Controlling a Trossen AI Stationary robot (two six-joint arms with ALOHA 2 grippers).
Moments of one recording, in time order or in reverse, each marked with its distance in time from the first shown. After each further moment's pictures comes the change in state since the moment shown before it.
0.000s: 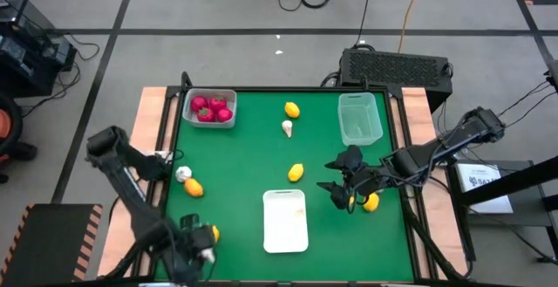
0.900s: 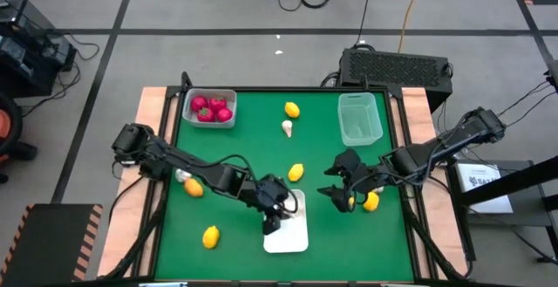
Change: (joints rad) left arm 0.605 0.165 -0.001 0.662 0.142 0.624; right arm -0.016 0.000 0.000 0.006 -0.155 0.040
